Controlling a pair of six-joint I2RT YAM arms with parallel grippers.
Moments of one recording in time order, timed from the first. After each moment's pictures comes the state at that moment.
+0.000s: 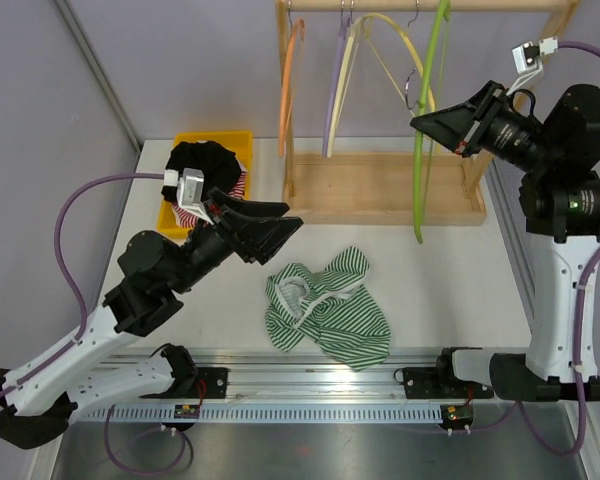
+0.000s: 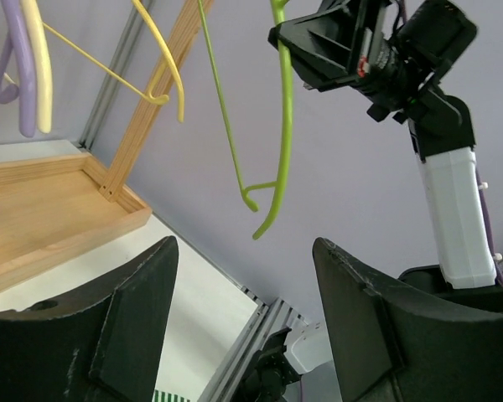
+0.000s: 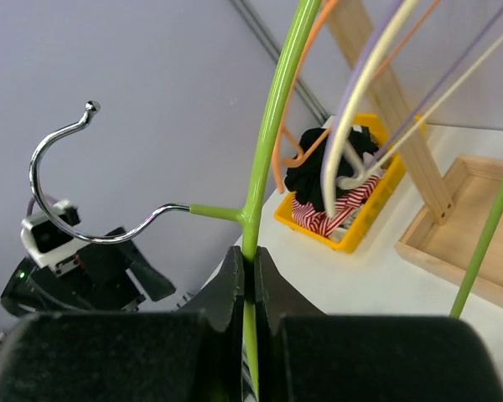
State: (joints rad) left arm -0.94 0.81 1.02 0.10 0.03 -0.62; right arm 0.07 1.25 1.91 -0.60 -0.77 0.66
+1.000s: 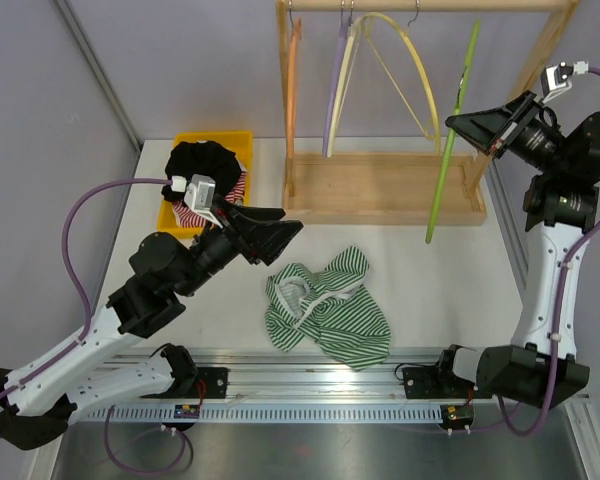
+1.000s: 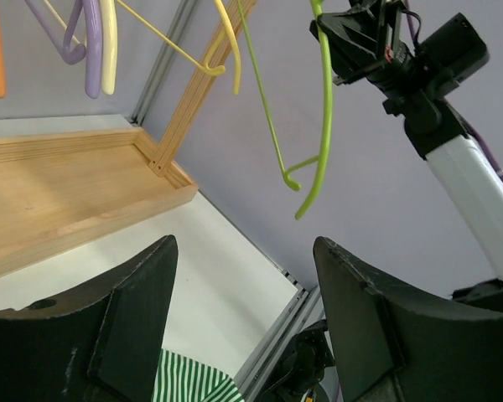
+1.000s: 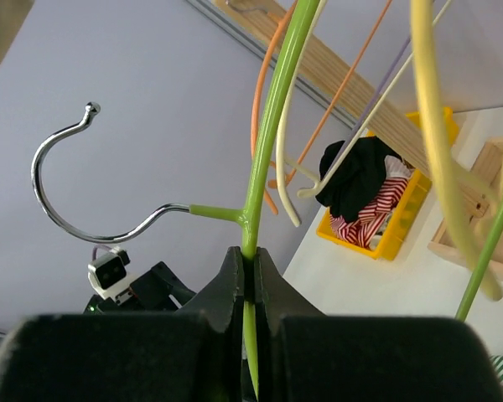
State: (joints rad) left arm -0.94 0.79 0.98 0.02 -0.05 -0.57; right arm -0.30 1.21 1.50 -0.02 -1.10 1.13
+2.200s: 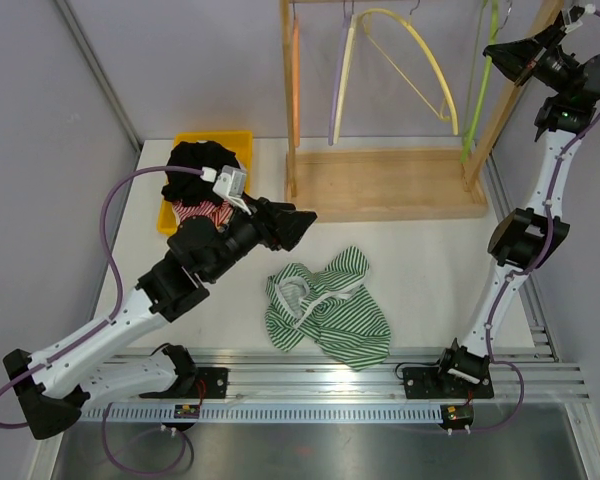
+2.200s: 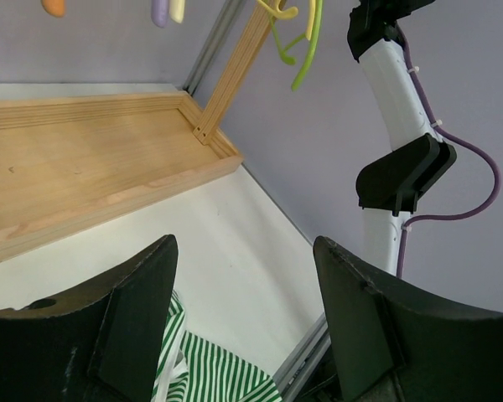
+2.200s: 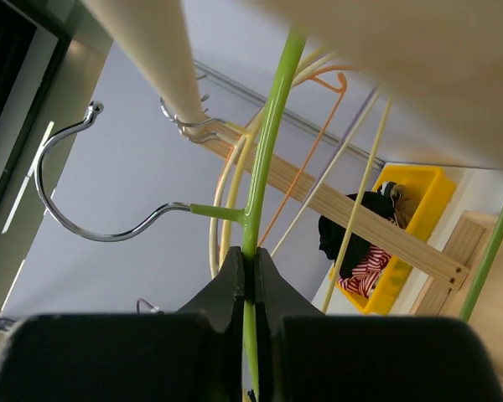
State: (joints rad) left arm -0.88 0.93 0.97 0.04 -0.08 -0.56; right arm -0.40 2.40 2.69 0.50 -1.24 1.81
